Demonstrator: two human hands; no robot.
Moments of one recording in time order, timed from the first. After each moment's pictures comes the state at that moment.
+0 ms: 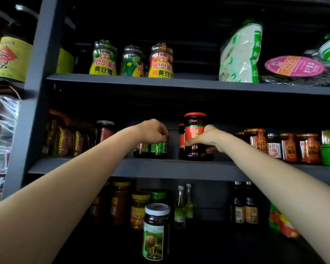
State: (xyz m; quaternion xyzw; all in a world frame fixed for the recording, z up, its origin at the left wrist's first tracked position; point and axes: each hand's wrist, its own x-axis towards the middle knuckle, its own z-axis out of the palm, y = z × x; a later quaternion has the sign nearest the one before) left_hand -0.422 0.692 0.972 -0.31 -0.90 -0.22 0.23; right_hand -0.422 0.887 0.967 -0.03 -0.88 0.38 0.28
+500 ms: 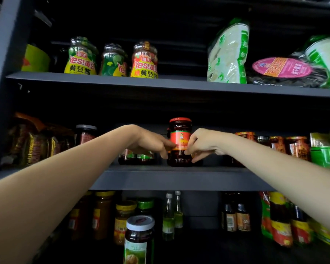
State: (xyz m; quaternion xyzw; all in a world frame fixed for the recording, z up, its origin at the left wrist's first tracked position) left_hand -0.437 0.733 0.982 -0.35 -0.92 -0.18 -0.04; right_hand -0.406 0.901 0.975 -0.01 -0.92 0.34 0.18
